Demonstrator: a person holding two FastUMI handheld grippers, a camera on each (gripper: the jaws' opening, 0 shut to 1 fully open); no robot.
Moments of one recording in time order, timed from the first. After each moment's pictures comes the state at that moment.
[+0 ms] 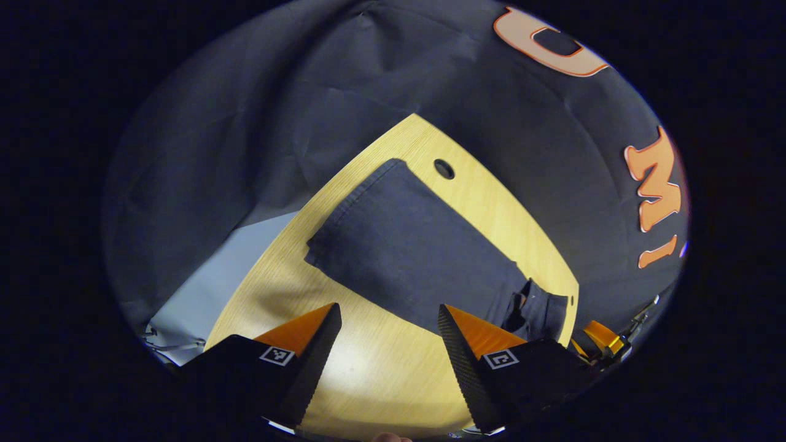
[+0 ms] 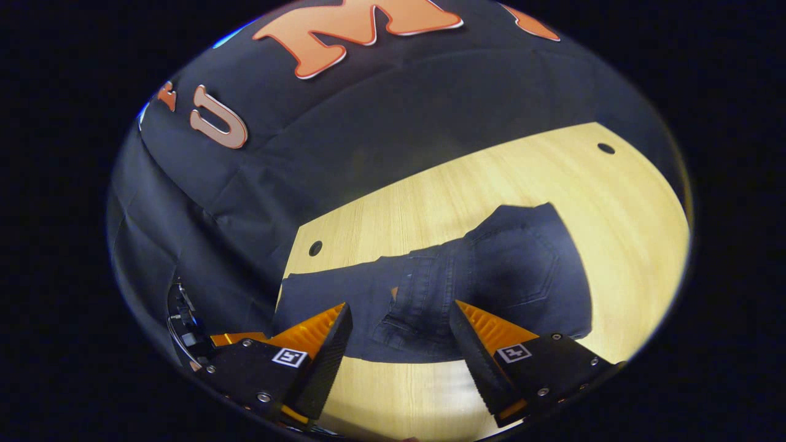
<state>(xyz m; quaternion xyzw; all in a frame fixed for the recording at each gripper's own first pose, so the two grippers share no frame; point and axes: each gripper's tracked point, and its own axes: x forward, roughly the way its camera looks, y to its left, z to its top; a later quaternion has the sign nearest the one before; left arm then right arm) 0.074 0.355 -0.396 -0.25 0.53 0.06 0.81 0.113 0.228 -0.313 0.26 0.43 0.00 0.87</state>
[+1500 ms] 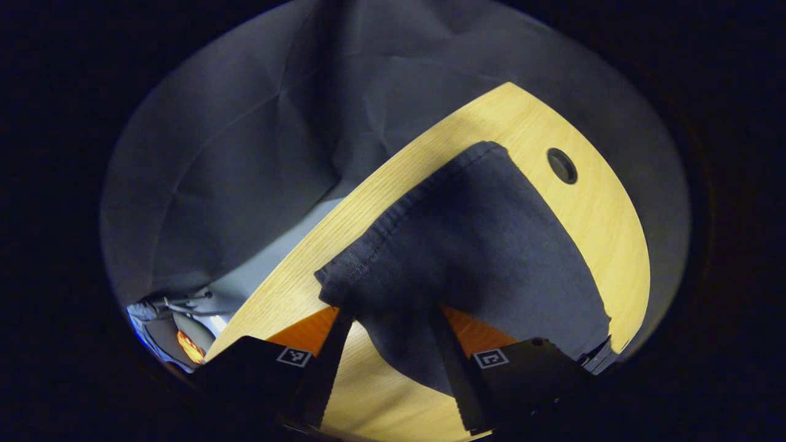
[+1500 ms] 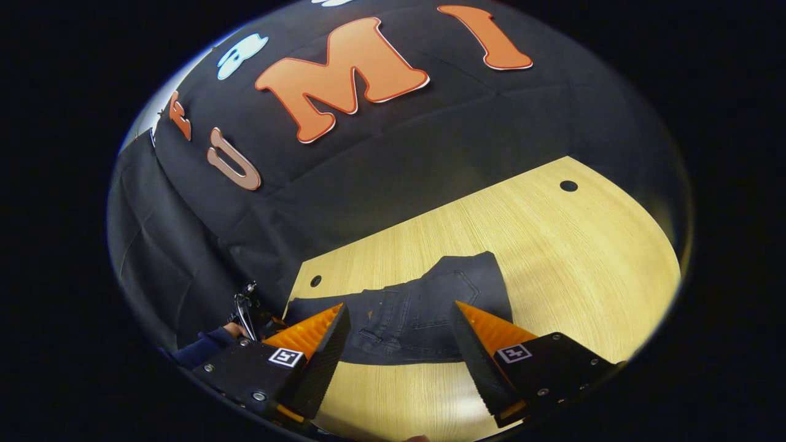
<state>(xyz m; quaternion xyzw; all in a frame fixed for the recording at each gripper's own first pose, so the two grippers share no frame) 0.145 0.376 -0.473 -0.16 0.60 0.24 0.74 0.078 0.133 -0.252 0.27 0.36 0.00 0.89</state>
